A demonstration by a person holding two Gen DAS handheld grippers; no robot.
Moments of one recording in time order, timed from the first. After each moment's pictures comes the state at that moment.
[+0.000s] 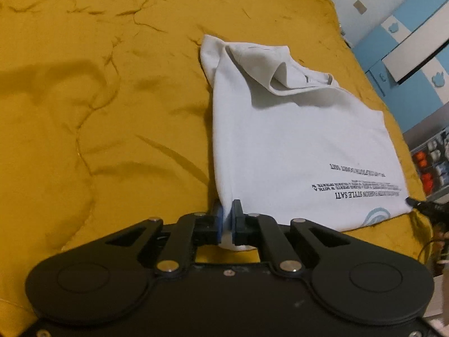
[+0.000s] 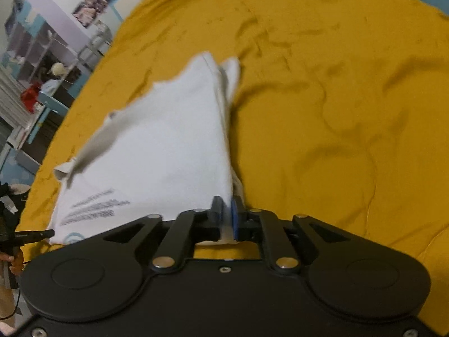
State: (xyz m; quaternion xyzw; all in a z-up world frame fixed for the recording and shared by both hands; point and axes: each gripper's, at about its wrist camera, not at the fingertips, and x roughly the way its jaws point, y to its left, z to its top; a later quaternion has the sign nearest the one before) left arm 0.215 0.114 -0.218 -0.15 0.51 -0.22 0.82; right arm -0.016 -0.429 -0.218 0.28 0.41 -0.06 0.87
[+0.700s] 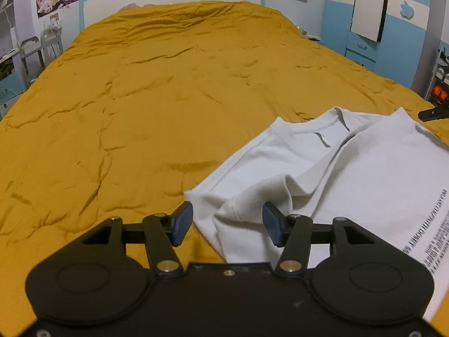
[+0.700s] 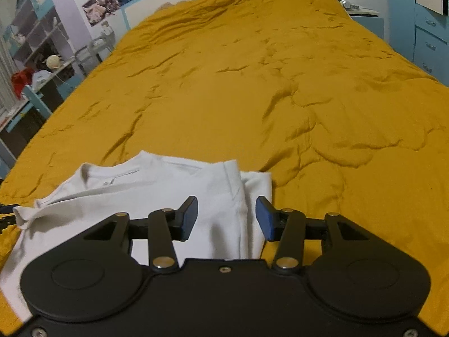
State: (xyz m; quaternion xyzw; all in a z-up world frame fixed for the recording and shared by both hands) left arm 0.340 0.045 -0.192 0.09 0.35 -0.27 0.89; right arm 0.148 -0.435 -0.188 0.16 0.36 -0.08 0.91
